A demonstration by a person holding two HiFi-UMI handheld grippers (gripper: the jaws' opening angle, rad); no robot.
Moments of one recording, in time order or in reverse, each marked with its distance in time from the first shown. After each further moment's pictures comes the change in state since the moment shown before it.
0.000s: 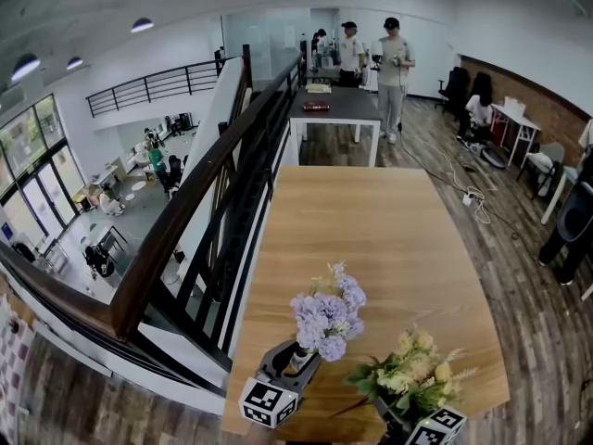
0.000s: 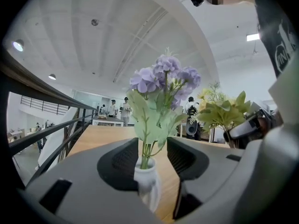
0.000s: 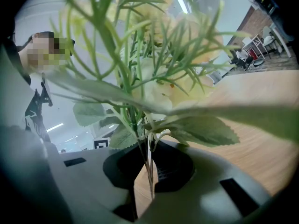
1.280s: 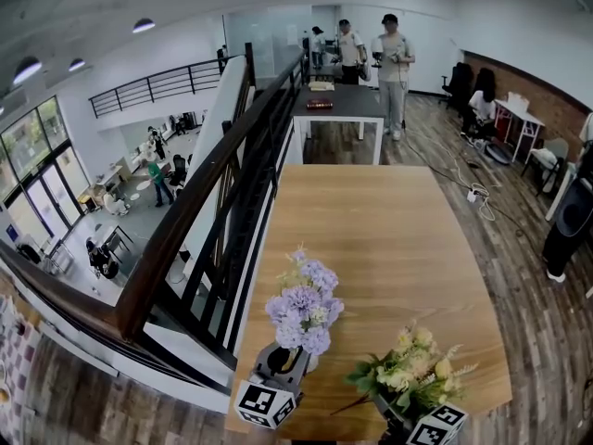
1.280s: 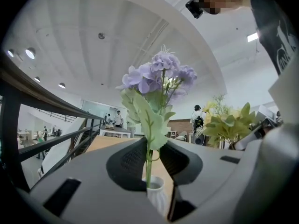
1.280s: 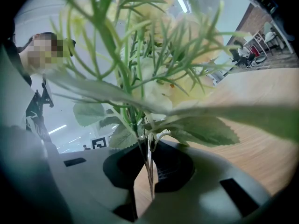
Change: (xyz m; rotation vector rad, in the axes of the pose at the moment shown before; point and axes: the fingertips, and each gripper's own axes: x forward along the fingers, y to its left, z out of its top) left arm -0.017 0.015 0.041 -0.007 -0.133 0.098; right arm 0.007 0.009 0.007 0.014 0.003 0.035
